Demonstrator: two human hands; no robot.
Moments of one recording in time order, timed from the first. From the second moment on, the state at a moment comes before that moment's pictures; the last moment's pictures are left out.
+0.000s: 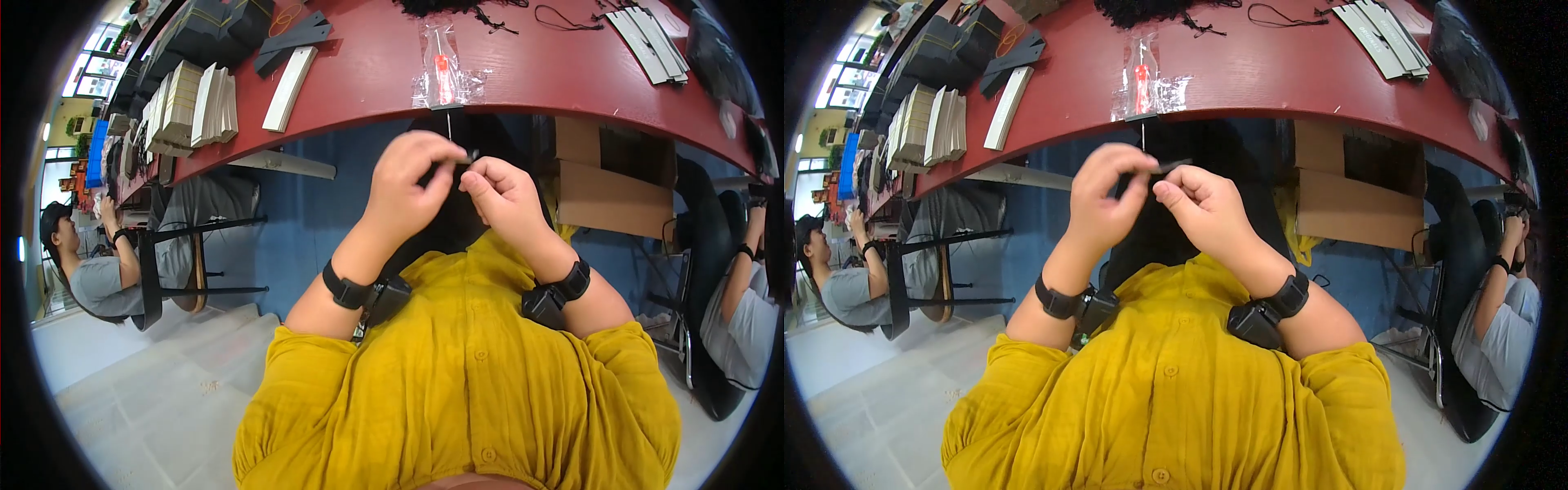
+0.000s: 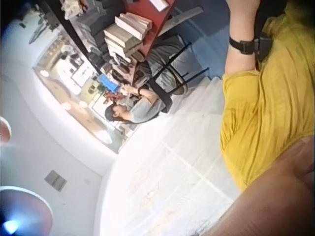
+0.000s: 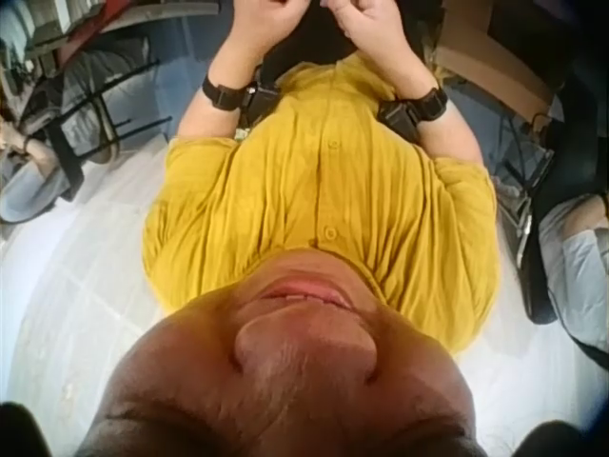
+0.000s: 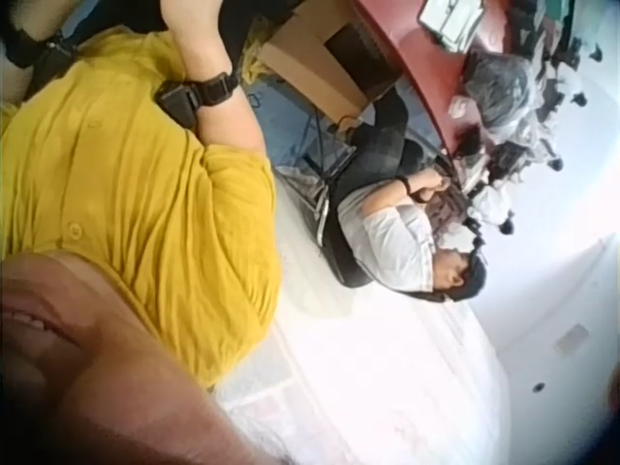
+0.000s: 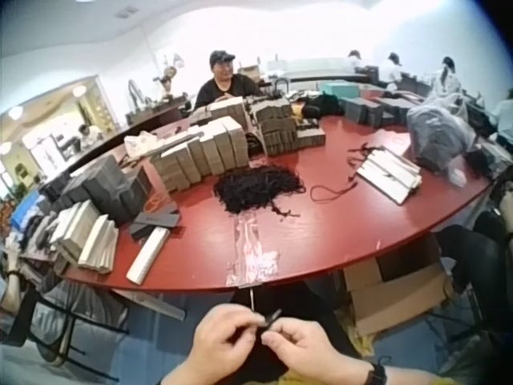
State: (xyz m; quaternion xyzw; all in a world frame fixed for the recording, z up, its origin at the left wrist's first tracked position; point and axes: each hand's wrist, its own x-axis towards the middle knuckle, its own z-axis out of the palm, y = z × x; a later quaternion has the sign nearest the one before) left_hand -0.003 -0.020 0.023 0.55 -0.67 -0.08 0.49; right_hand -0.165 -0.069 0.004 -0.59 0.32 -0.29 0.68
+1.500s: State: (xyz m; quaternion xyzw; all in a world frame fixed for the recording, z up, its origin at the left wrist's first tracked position) left_hand -0.030 0.014 0.013 0.59 -0.78 -0.11 0.18; right_hand -0.184 -0.075 0.001 -0.58 0.35 0.05 0.73
